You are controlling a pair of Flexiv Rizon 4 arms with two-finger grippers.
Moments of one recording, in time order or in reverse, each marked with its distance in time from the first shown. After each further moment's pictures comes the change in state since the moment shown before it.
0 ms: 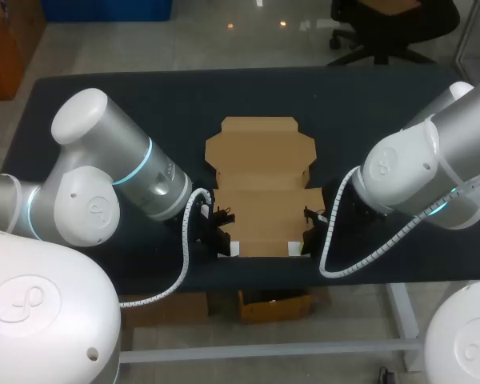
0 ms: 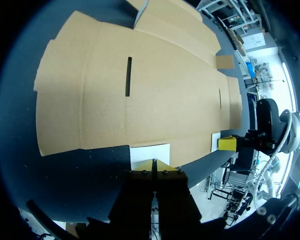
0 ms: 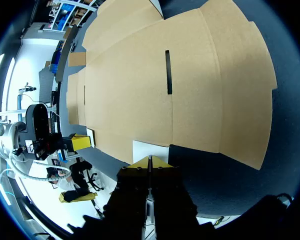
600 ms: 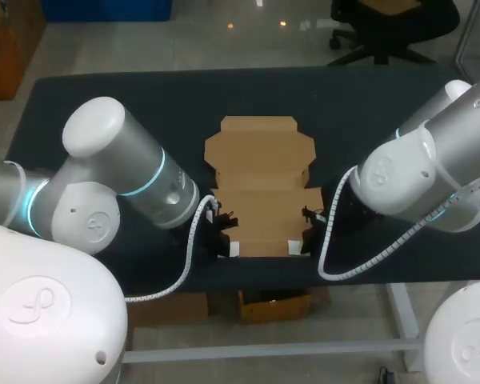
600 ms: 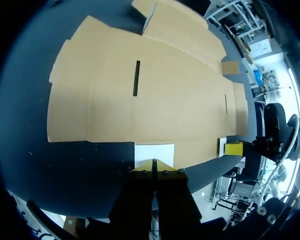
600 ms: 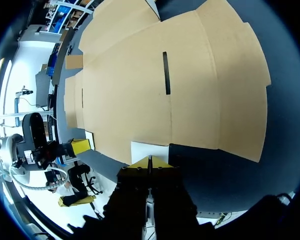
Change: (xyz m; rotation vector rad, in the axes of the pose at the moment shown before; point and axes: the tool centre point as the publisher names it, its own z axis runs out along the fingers) left arm -0.005 0.001 -0.002 0.086 -0.086 -0.034; right arm 0.002 0.002 -0.003 -0.034 -0.022 0.019
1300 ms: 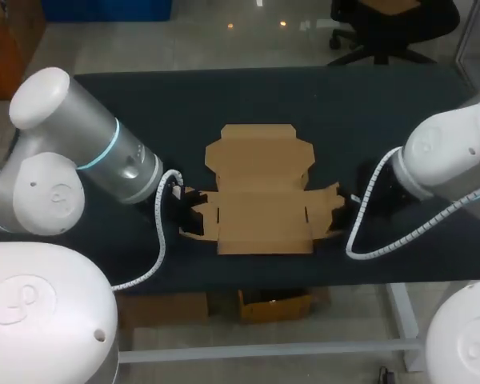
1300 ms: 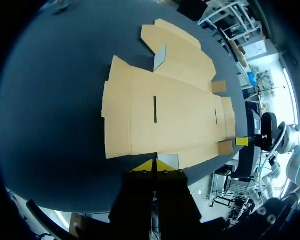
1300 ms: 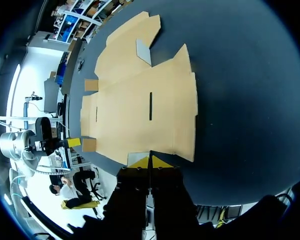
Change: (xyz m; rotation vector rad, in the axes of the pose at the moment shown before) left arm -0.025 -0.030 -0.061 0.001 0.056 0.019; right arm -0.021 0.024 -0.066 -0.083 0.068 -0.012
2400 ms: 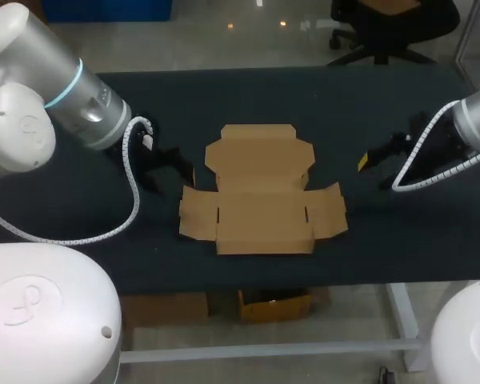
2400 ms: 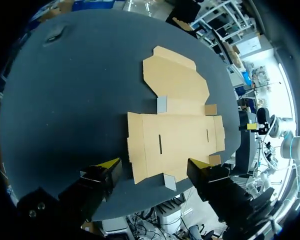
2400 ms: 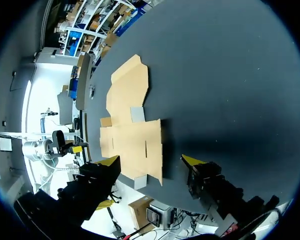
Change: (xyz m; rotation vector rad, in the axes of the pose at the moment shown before) left arm -0.014 -0.073 -0.066 -0.010 0.019 0.054; right arm -0.033 0.090 -0.088 -0.035 0.144 0.058
